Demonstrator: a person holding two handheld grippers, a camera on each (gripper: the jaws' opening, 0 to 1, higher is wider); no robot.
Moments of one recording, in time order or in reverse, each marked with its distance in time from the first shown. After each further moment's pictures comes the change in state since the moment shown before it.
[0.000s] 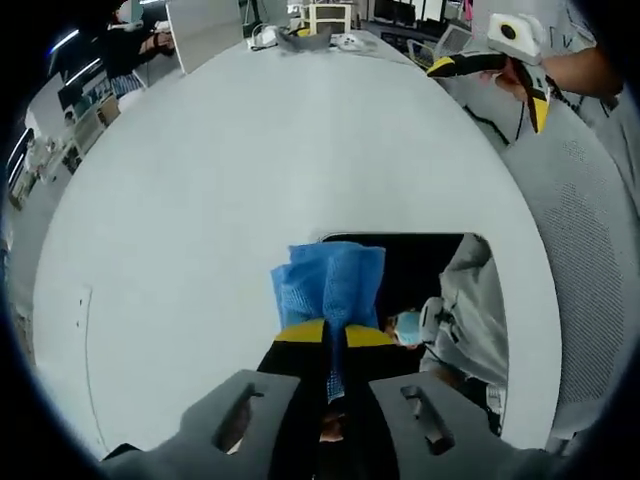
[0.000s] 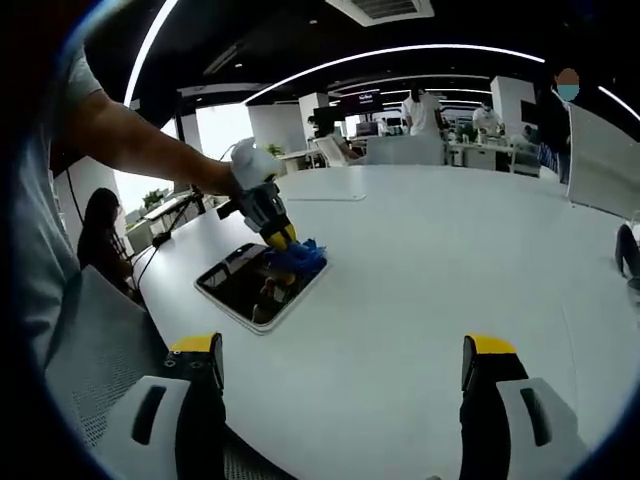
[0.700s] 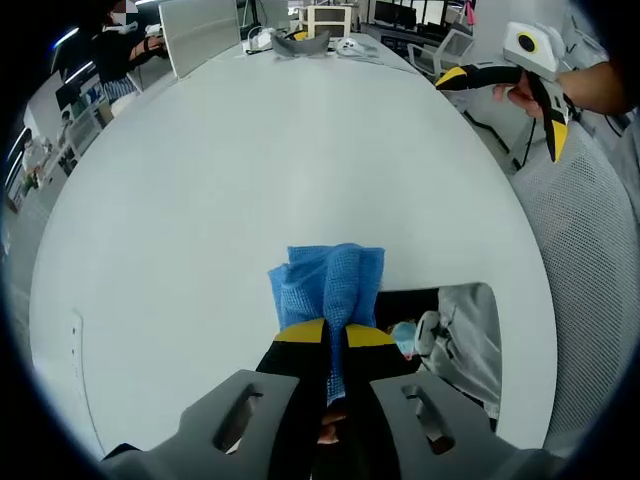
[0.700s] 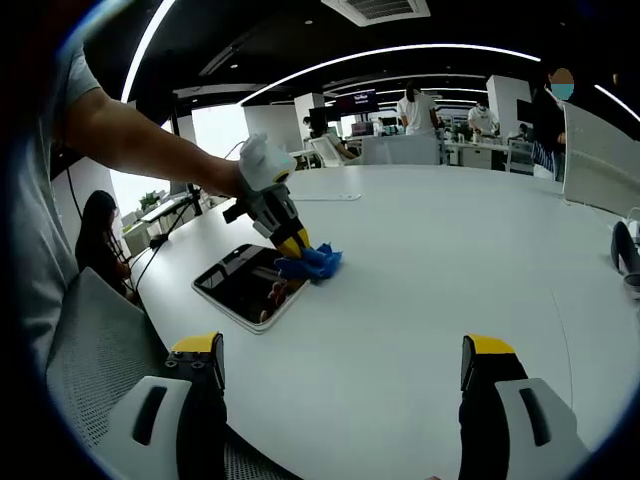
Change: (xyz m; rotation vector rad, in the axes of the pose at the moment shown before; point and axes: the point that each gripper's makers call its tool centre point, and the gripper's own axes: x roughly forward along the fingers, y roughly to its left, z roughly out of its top) left arm 0.022 -0.009 0.035 0.006 -0.003 -0.014; right arm -0.004 -0.003 0.000 0.015 -0.003 -0.014
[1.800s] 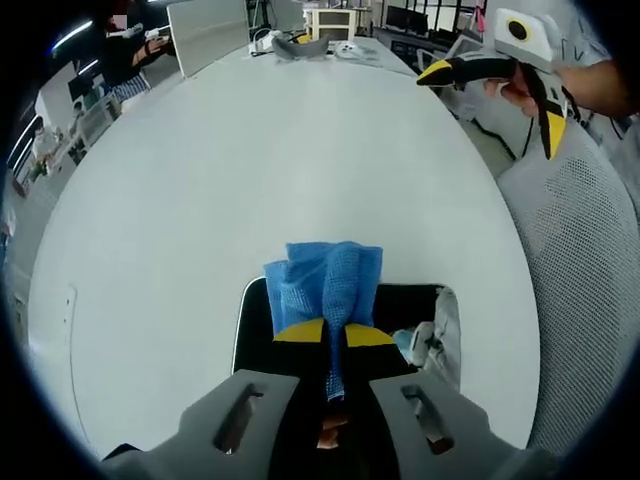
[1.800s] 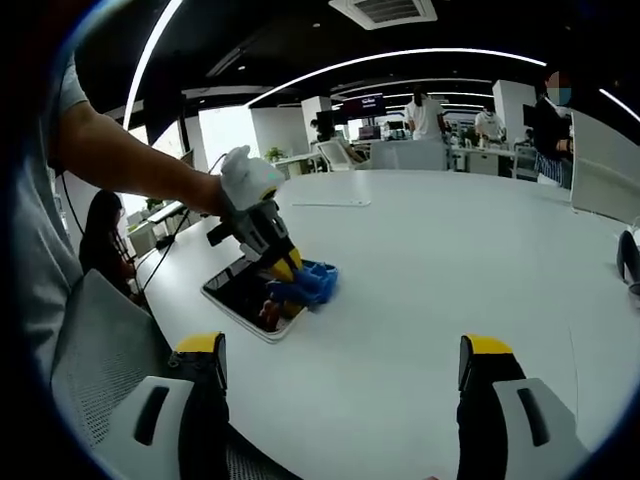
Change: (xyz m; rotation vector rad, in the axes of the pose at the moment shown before) left arm -0.005 -0.044 -0.009 -0.049 -0.026 0.040; right arm 0.005 0.018 0.010 -0.020 -0.015 0.026
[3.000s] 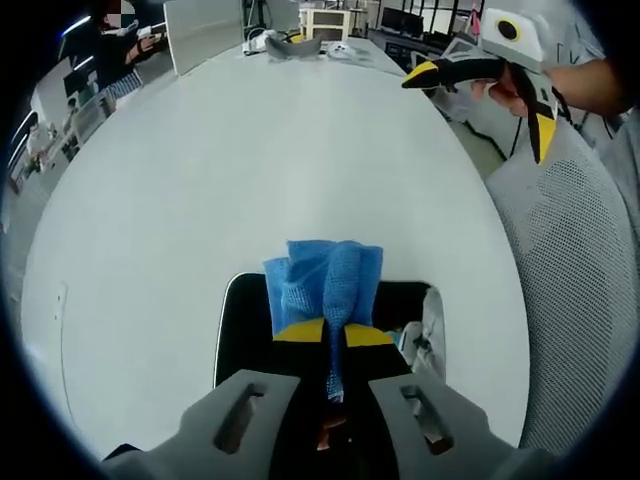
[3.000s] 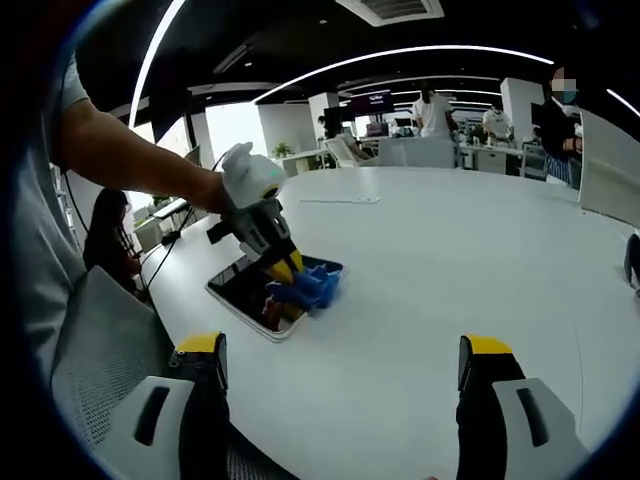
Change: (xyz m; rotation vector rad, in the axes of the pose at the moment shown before) left arm -0.001 -0.012 -0.003 -0.007 -0.003 -0.044; right arm 0.006 0.003 -0.001 -0.014 0.020 0.032
